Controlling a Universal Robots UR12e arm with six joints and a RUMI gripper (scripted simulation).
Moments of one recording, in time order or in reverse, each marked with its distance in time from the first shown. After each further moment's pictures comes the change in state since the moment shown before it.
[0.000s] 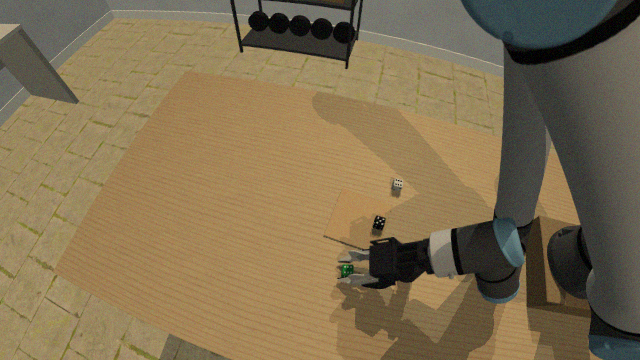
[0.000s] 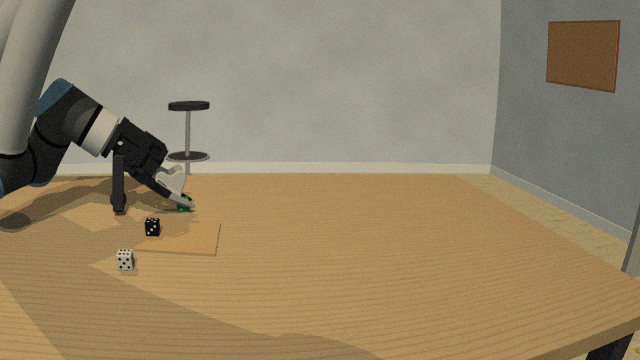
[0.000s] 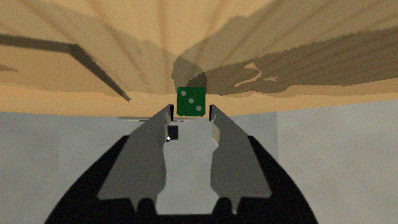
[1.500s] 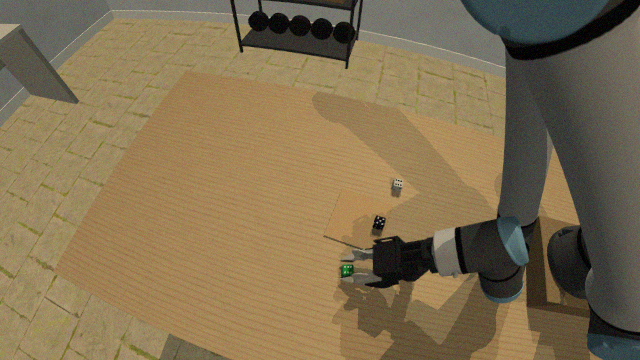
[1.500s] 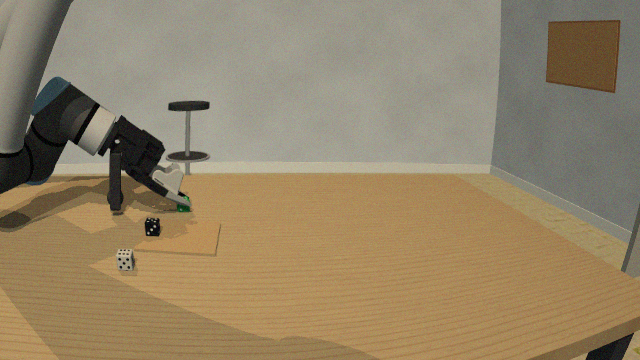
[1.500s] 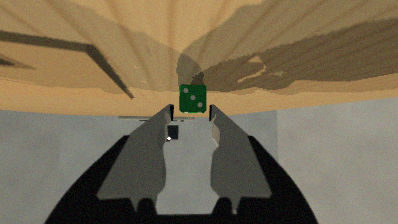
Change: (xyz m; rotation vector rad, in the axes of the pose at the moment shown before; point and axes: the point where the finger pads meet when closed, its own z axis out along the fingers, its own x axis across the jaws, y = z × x) arm -0.001 0.000 -0.007 -0.001 -0.001 0.000
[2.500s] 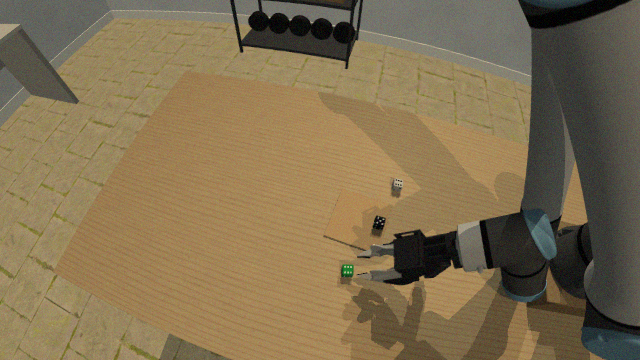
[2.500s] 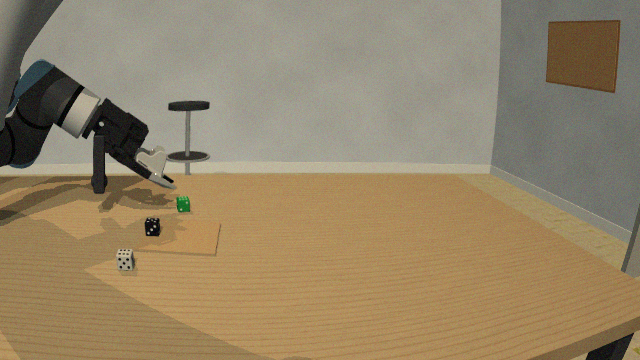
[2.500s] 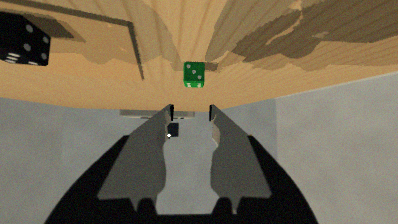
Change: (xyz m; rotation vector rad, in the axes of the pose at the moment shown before) arm 0.000 0.011 -0.048 -0.005 -0.002 -0.003
